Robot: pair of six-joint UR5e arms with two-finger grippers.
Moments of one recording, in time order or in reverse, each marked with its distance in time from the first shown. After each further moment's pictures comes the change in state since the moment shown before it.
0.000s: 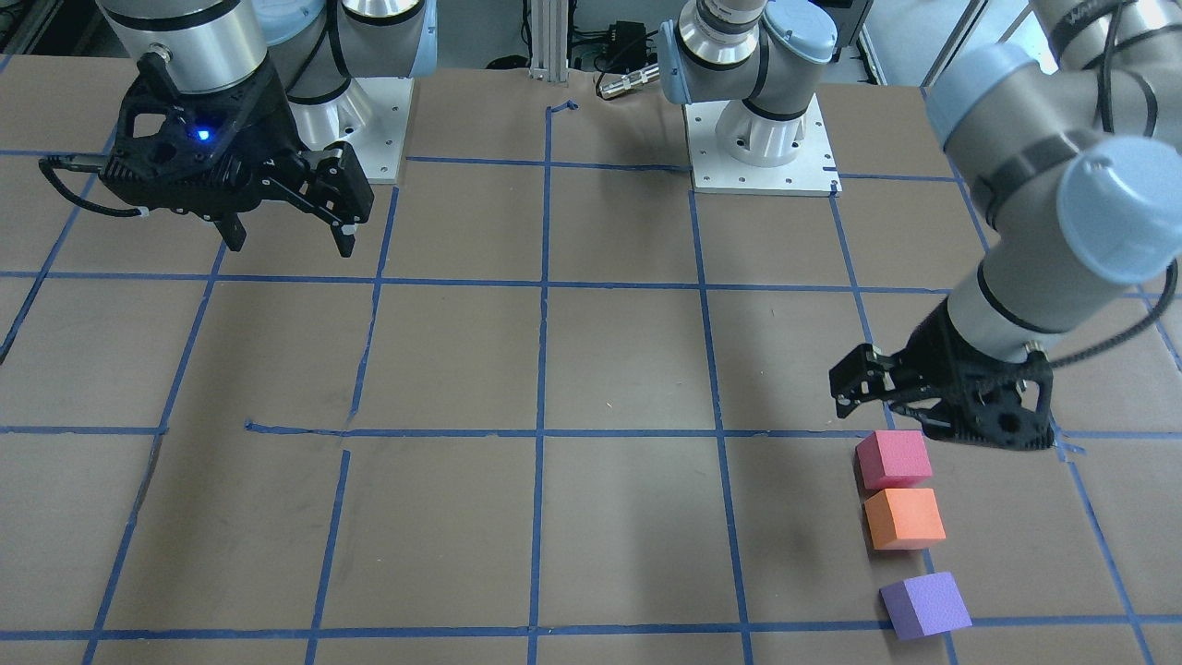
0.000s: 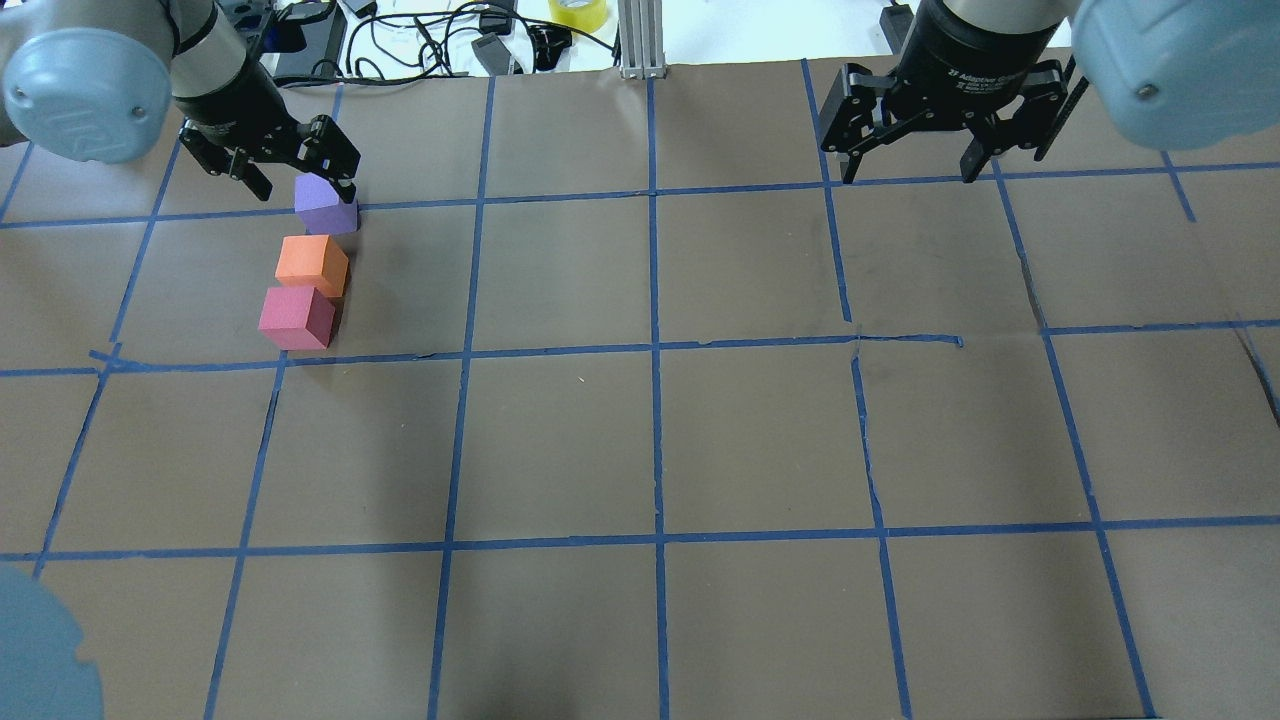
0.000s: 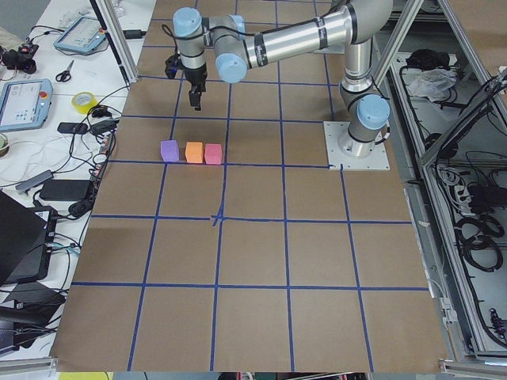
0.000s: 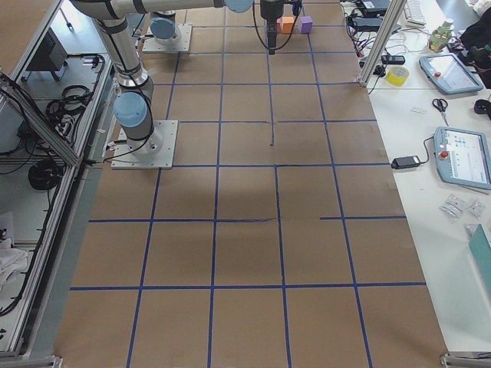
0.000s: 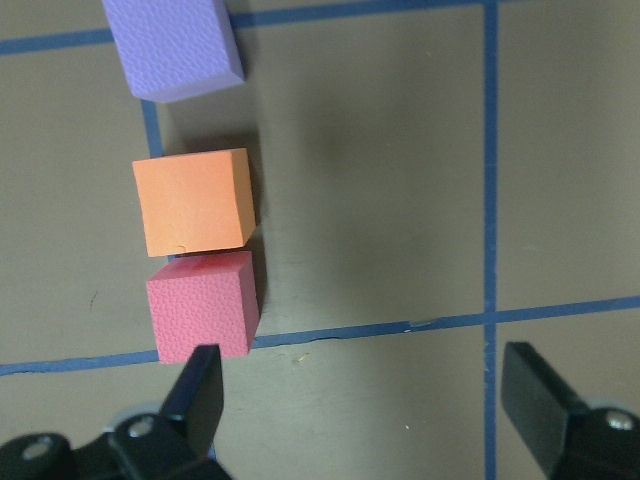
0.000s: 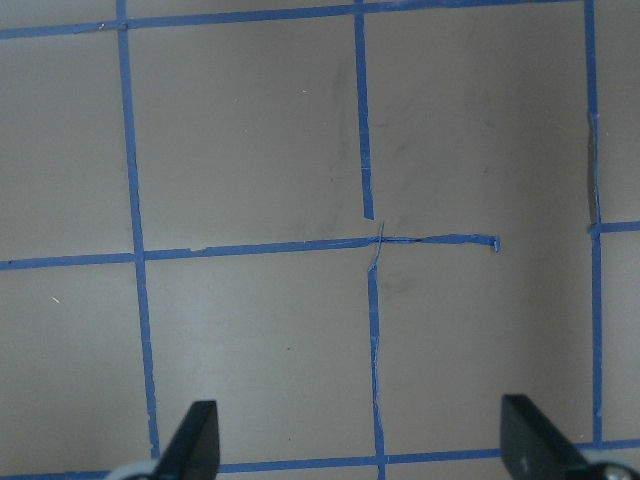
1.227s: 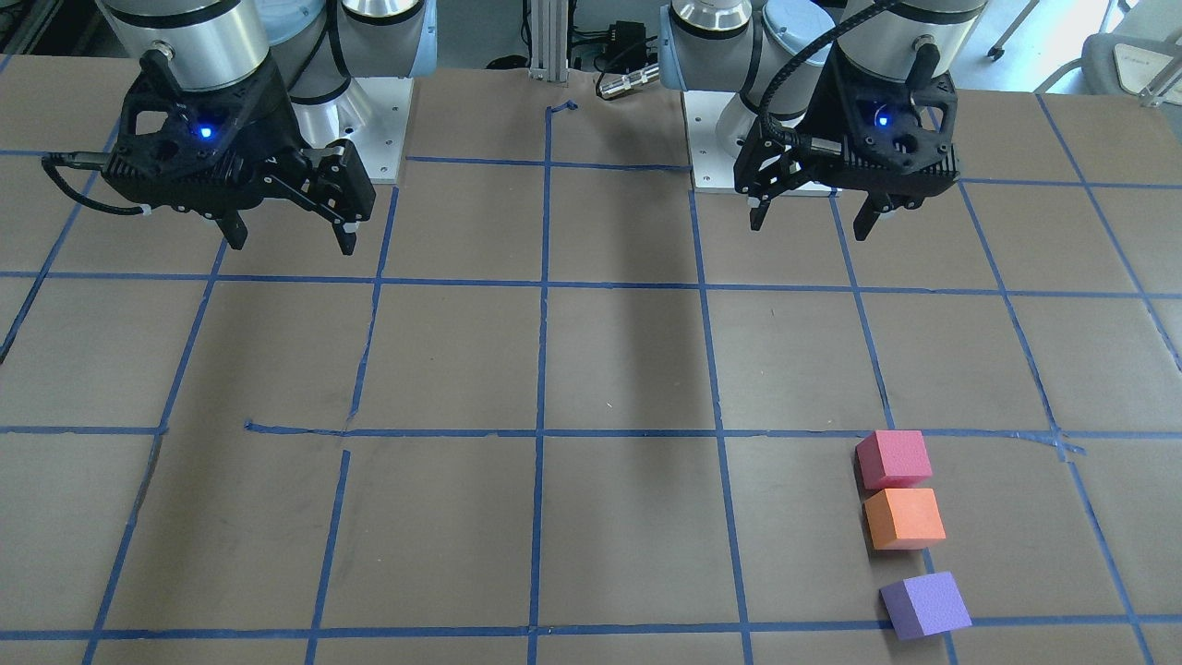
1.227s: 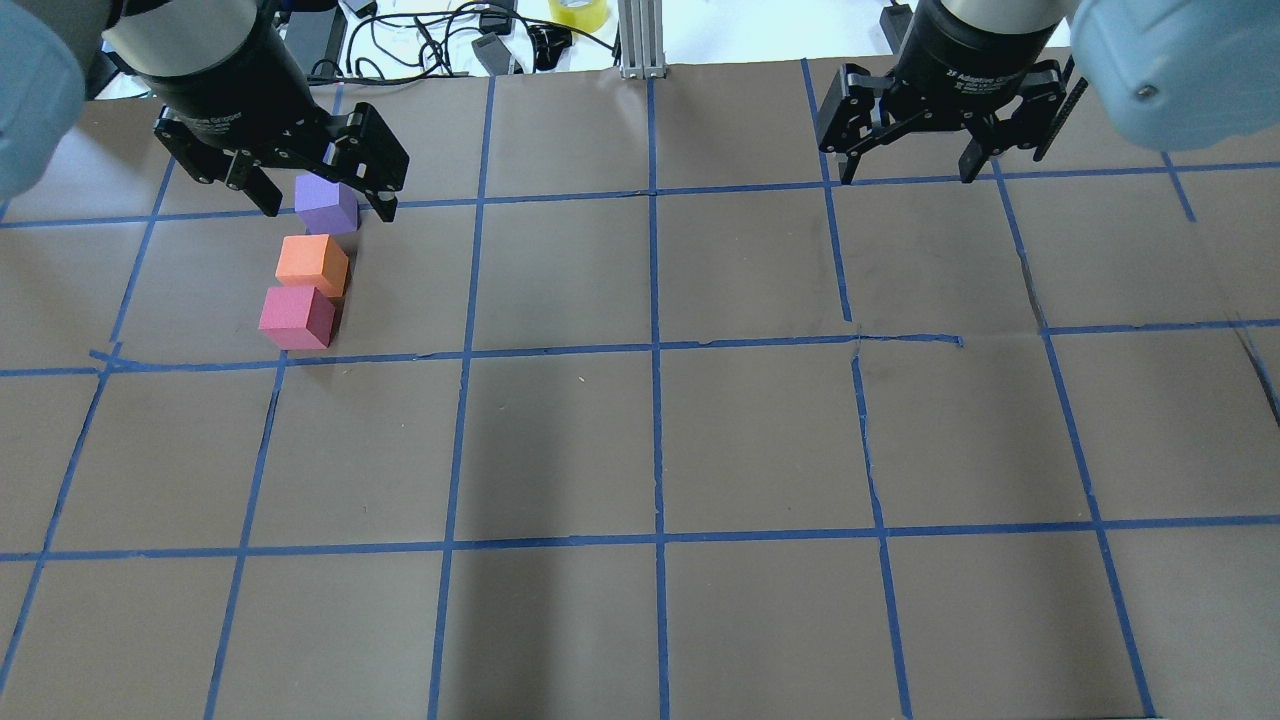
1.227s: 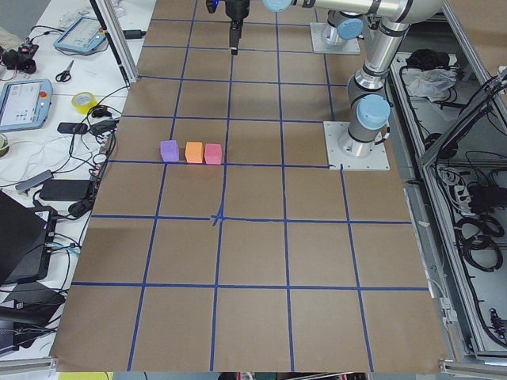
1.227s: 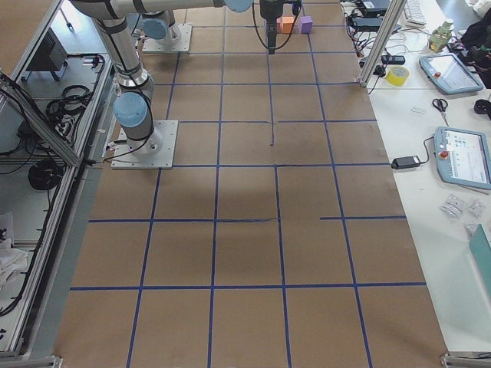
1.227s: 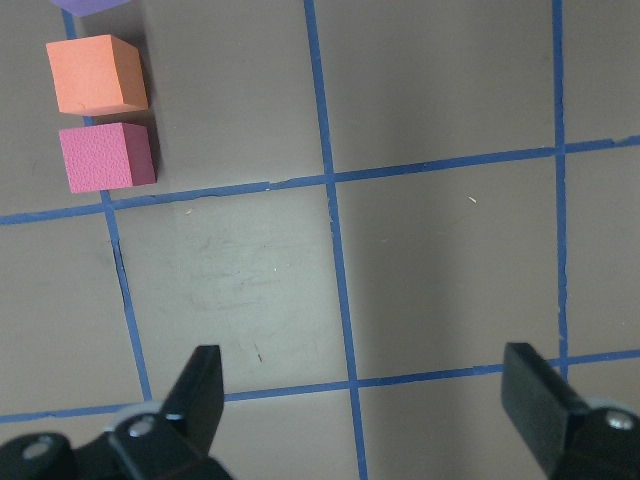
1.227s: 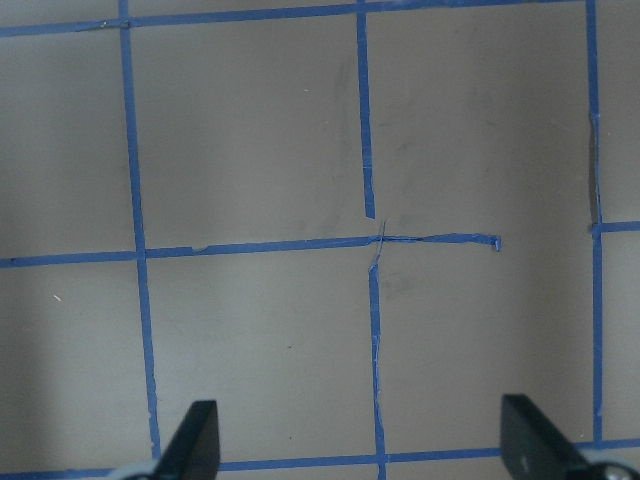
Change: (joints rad) left arm -0.160 0.252 -0.015 -0.212 0.039 -0.195; right arm 0.003 -0.002 0.000 0.002 0.000 0.000
